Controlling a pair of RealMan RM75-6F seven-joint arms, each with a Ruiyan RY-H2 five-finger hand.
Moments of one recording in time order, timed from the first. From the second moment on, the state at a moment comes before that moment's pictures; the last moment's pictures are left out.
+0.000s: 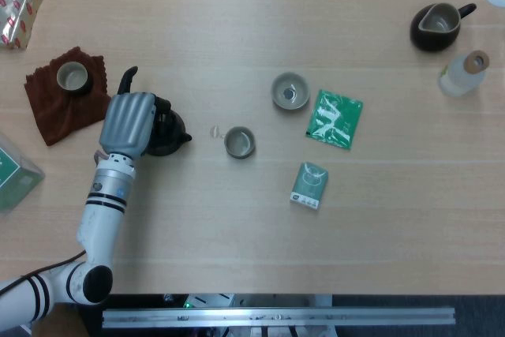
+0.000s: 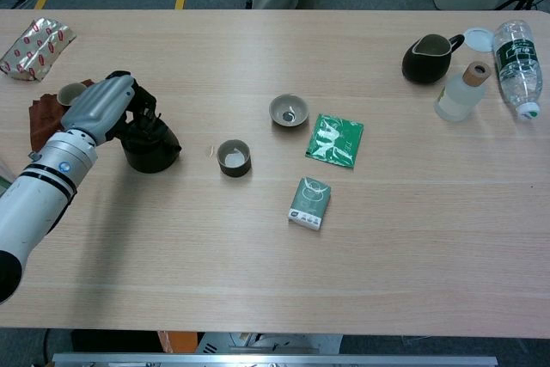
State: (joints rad) left arm -0.47 -1.74 -0.17 -1.37 1.17 1.14 0.22; right arm 0.34 -0.92 0.10 -1.59 -1.31 1.08 0.03
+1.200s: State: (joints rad) left arm -0.49 -1.64 -0.18 -1.53 1.09 1.09 0.27; right arm 0.34 -0.91 0.10 -1.60 -1.31 1.08 0.04
